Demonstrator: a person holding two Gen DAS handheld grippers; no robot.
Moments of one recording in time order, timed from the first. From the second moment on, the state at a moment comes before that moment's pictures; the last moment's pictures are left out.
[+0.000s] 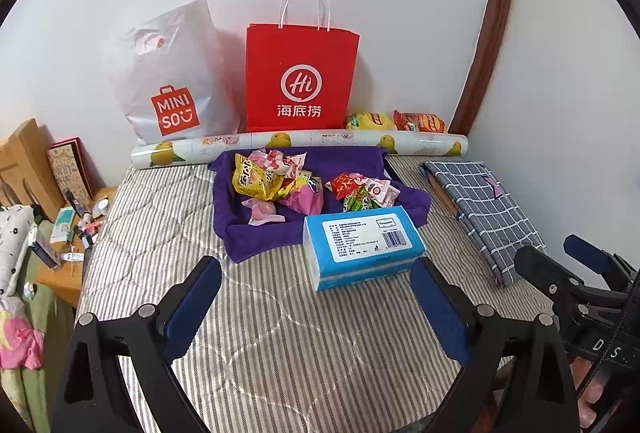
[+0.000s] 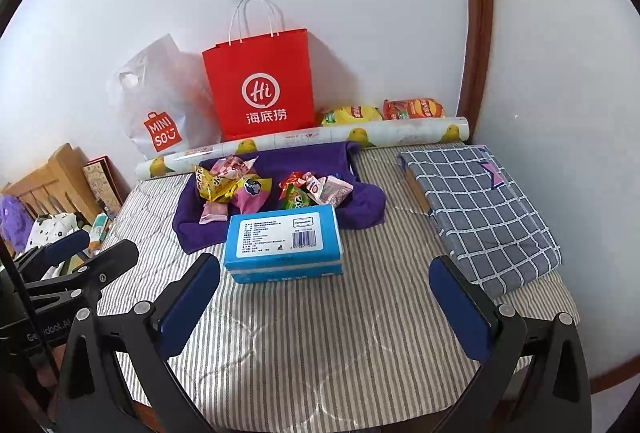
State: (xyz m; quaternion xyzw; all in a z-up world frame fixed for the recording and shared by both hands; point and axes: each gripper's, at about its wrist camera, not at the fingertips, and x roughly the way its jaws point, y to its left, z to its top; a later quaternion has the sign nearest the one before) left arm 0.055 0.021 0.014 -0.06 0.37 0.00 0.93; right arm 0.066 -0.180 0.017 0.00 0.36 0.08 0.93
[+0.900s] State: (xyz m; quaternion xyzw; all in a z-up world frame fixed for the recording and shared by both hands) left arm 0.034 0.013 0.019 -0.06 0.37 0.00 0.93; right arm 0.039 -0.182 0.022 -0.01 0.35 0.07 0.93
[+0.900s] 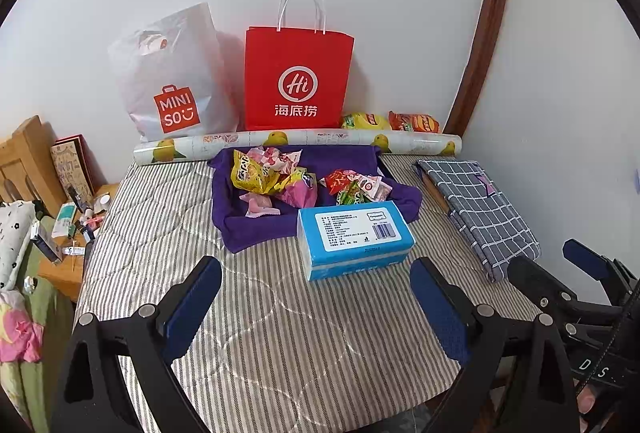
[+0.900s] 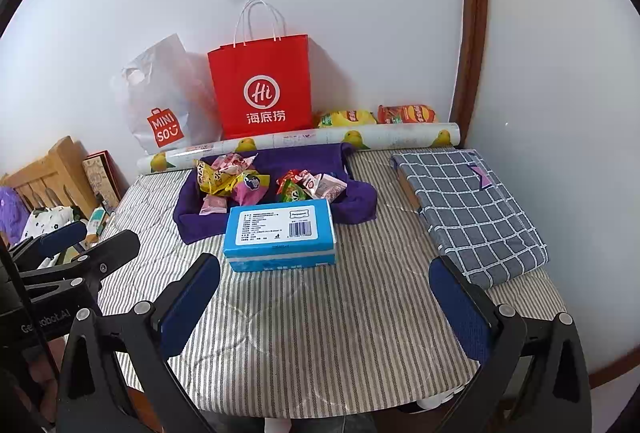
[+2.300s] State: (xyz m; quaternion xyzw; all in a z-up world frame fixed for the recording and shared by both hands) left arm 0.032 0.011 0.022 -0.06 0.37 0.00 0.93; right arm 0.036 -0.187 0.027 -0.01 0.35 0.07 0.93
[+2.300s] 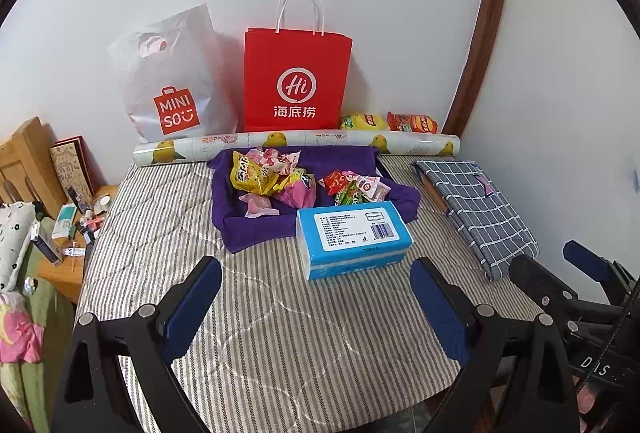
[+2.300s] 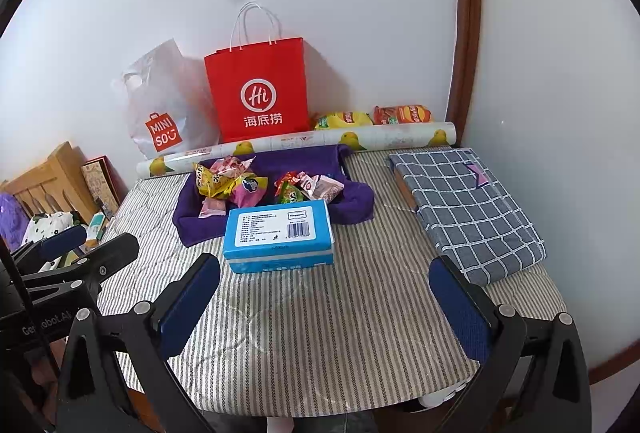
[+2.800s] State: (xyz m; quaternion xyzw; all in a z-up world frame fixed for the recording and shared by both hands) left arm 0.031 0.011 0.023 -0.06 0.37 0.00 0.93; right arm 0.035 -0.186 0.027 -0.01 0.35 0.07 0.94
